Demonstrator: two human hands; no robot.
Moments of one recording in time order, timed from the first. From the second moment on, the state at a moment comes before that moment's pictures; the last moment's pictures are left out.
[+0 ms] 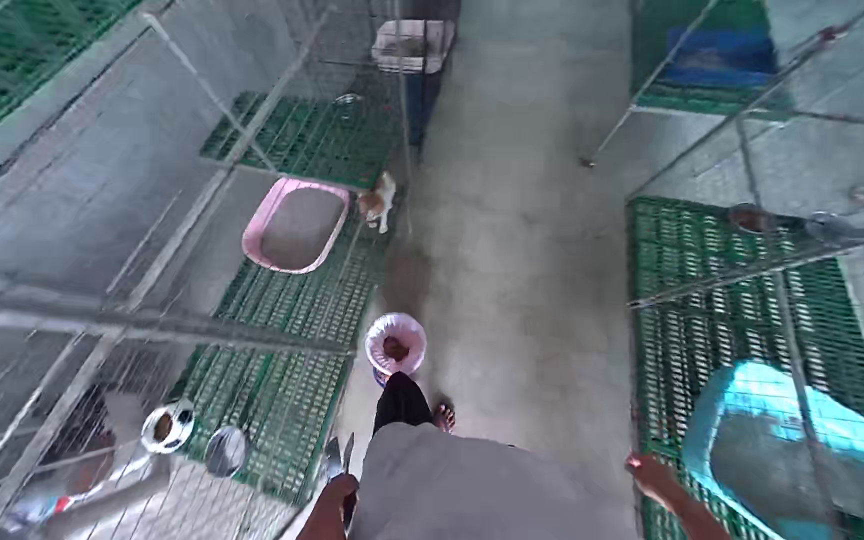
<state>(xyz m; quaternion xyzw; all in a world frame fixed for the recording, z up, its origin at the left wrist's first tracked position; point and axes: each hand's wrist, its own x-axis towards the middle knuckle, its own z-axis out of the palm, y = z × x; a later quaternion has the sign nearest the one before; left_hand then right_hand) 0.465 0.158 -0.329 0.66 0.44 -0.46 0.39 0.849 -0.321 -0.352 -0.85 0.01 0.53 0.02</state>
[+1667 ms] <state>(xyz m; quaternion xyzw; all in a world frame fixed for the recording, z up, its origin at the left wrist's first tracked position) 1.431 0.588 -0.338 0.45 0.62 -0.26 0.59 1.797 0.702 -0.172 -0.82 -0.52 0.21 0.09</state>
